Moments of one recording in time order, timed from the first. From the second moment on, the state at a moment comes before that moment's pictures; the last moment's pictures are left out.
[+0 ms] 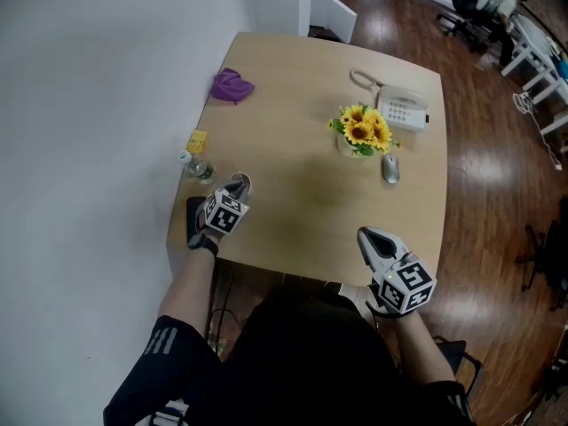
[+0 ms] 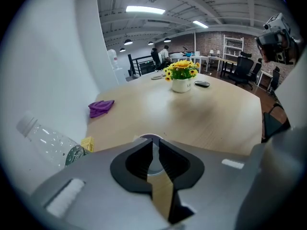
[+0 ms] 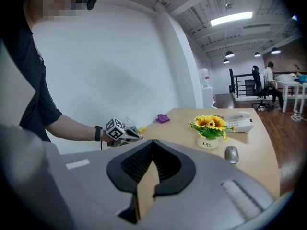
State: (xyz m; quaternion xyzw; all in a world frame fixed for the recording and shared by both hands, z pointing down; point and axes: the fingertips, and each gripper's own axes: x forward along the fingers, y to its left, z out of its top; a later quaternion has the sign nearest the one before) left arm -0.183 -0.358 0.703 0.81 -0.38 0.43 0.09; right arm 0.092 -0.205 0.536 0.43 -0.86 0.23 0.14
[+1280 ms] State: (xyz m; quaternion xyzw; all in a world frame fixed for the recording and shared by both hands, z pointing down) left arm -0.179 -0.345 0.747 0.80 -0.30 0.49 0.15; right arm 0.077 -0.181 0.534 0.44 -0.86 0.23 0.14
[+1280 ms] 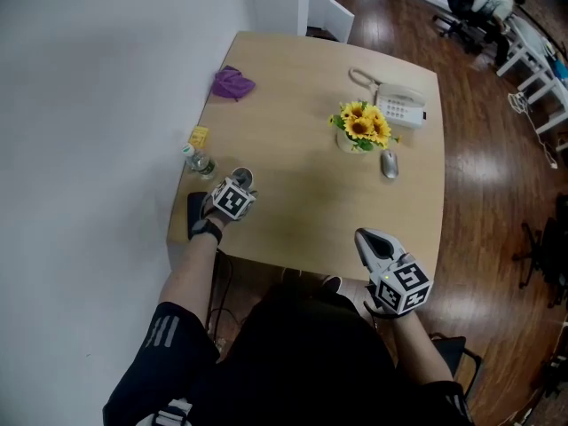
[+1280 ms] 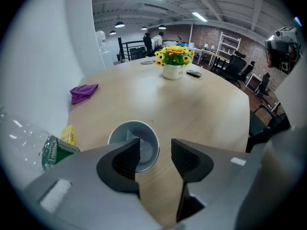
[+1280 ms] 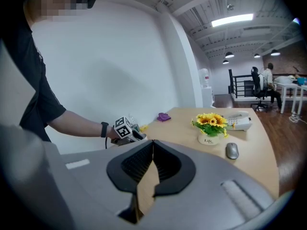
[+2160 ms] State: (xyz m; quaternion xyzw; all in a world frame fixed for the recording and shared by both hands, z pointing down) left arm -0.110 -0.248 0.564 0.92 -0.28 0.26 0.07; right arm 0.067 -0.168 0.501 0.47 -0.85 0.20 0.11
